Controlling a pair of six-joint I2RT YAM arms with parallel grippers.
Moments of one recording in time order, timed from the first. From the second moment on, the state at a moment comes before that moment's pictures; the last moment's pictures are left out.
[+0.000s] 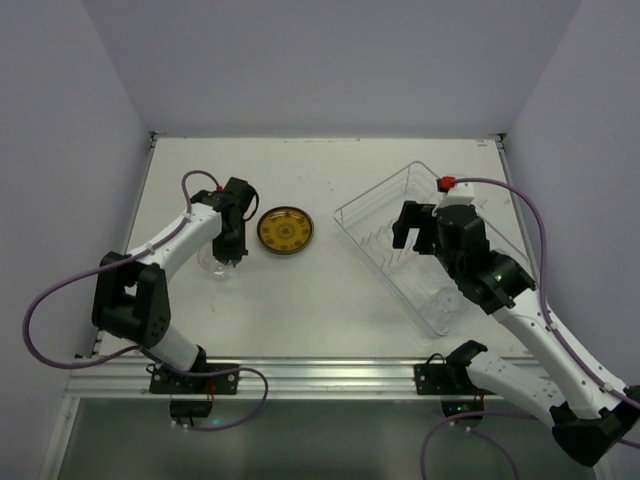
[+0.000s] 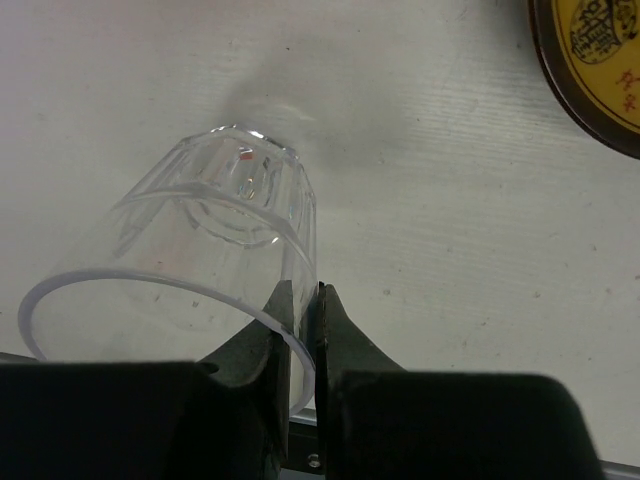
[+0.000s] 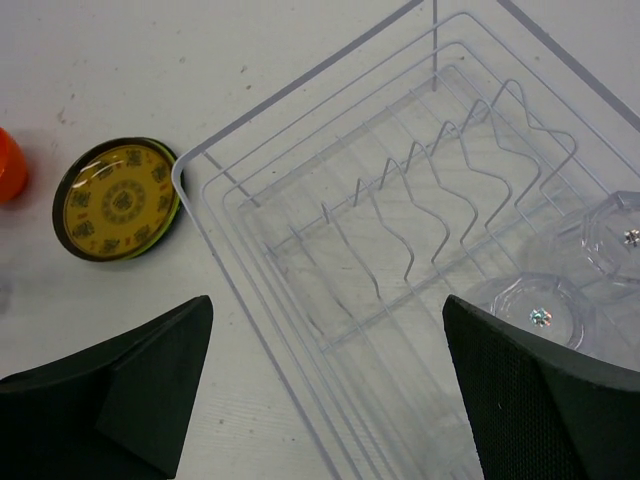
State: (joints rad) left arm -0.34 1.54 1.16 -1.00 -0.22 -0.42; right arm 0.58 0.89 0.98 -0.58 0.39 0.41
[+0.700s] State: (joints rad) left arm -0.29 1.54 1.11 -0.93 -0.21 -0.35; right arm 0.58 0.84 0.96 -0.59 0.28 0.41
